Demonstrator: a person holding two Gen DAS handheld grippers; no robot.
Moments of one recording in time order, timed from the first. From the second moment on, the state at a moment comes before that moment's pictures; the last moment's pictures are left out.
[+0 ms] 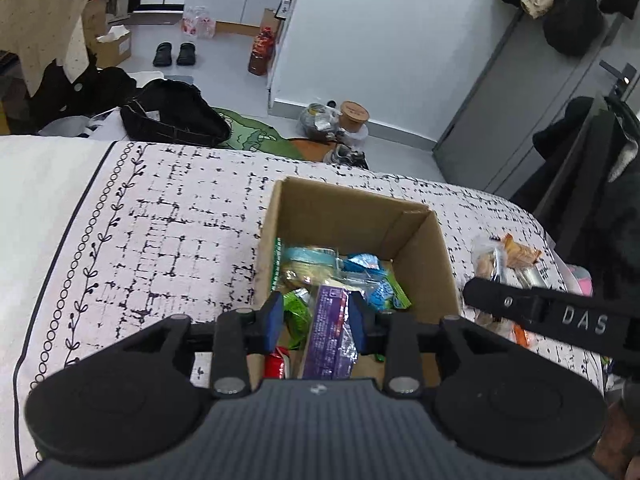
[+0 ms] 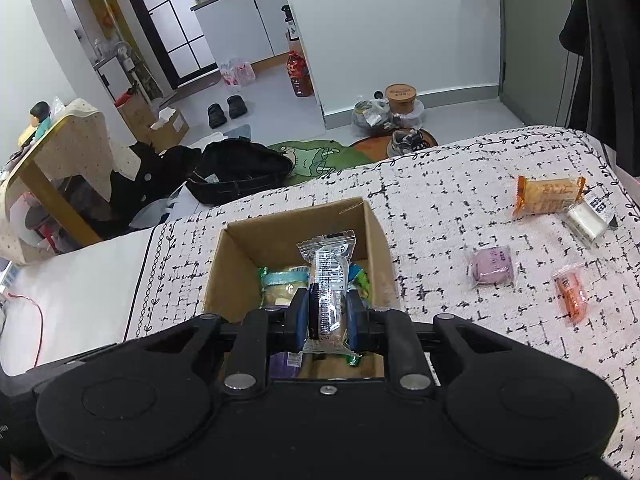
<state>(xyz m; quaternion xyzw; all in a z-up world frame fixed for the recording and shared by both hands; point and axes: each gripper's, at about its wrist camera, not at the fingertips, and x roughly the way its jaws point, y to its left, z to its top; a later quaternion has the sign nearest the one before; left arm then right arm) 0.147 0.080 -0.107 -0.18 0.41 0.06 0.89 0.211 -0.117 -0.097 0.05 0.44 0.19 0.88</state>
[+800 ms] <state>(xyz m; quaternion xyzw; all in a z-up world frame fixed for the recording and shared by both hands) 0.163 0.051 -0.100 -0.14 0.40 0.06 0.90 0.214 -0.171 -0.094 0.02 0.46 0.11 0.88</state>
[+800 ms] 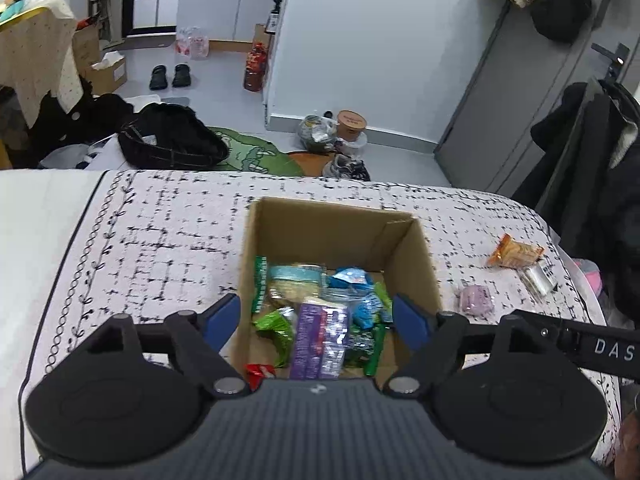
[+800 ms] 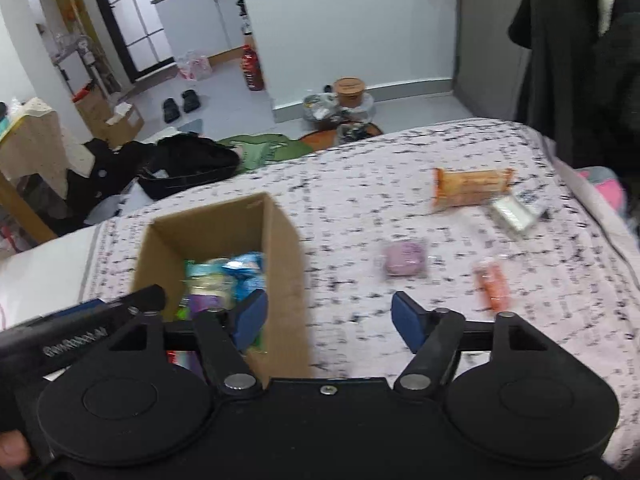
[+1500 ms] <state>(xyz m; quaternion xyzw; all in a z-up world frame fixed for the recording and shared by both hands) 0.197 -0.016 -0.094 -0.11 0.41 -0.01 0.90 0.223 -0.242 -0.101 0.01 0.45 0.03 0.89</state>
